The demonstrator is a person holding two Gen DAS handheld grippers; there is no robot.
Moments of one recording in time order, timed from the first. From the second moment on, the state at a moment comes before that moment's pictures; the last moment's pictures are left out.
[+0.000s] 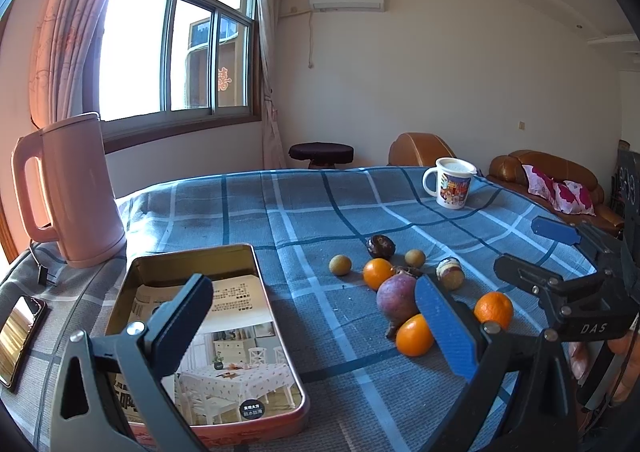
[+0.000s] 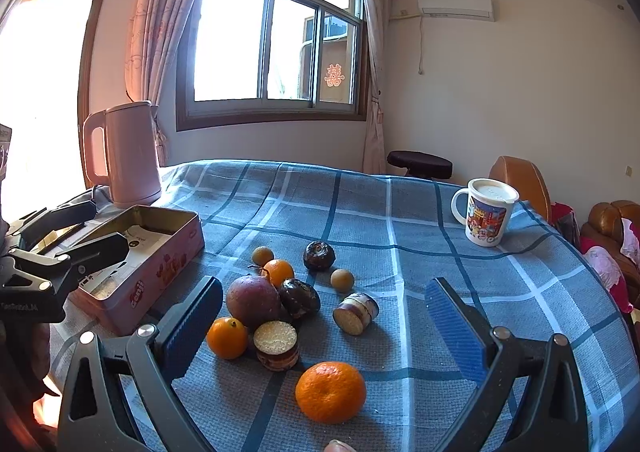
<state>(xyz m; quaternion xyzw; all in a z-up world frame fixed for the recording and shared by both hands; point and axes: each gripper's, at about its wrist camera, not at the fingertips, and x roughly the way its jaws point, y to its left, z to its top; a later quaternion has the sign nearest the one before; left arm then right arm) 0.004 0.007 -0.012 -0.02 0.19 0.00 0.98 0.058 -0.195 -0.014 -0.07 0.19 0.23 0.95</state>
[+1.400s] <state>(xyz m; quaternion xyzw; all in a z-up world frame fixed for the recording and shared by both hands) 0.014 -0.011 -0.028 -0.01 0.22 -0.01 0.98 0.063 -0.216 -0.030 -0.05 0.21 0.22 0.95</state>
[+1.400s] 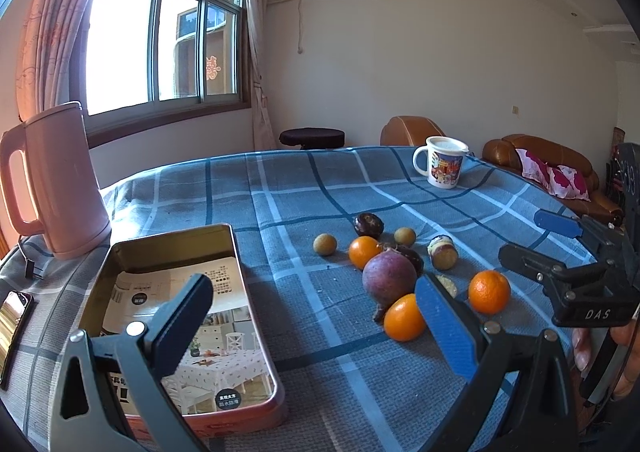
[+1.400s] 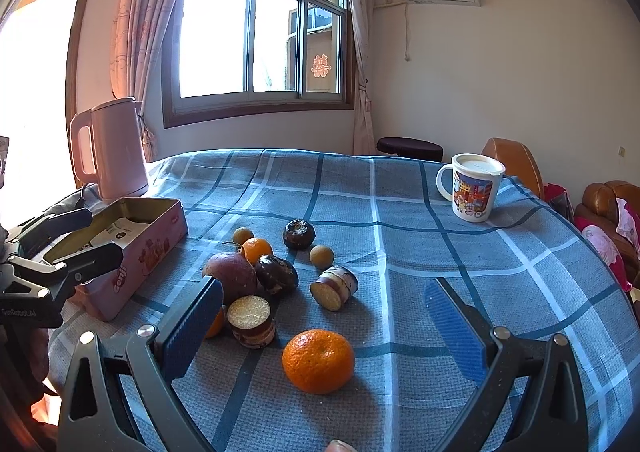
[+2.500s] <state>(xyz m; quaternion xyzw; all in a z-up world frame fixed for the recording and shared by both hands) 0.039 -0.056 -0.054 0.03 0.29 -0.09 0.95 0.075 -0.219 -0.066 -0.07 0.26 0.21 0.94</state>
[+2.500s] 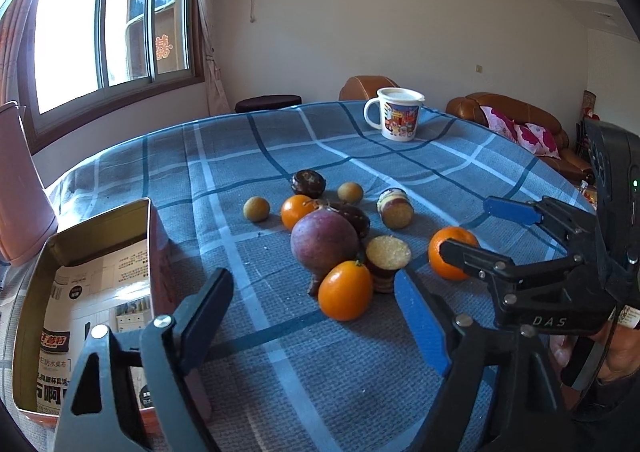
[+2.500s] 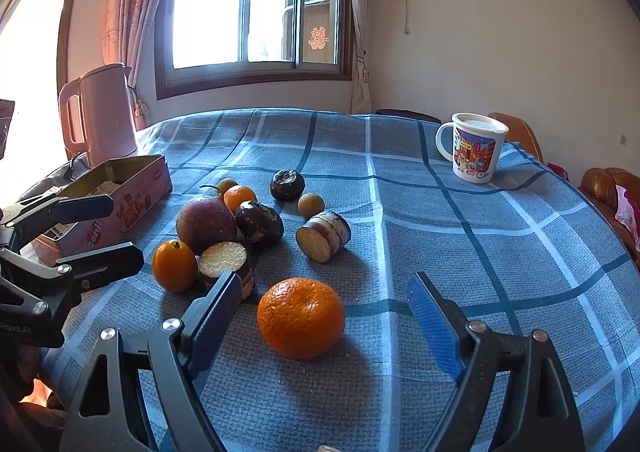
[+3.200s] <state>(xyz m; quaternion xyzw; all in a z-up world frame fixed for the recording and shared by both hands) 0.072 -0.070 -0.073 0.02 0.38 -0.16 0.91 0.086 -0.209 -0.077 -0.09 0.31 0.24 0.92</state>
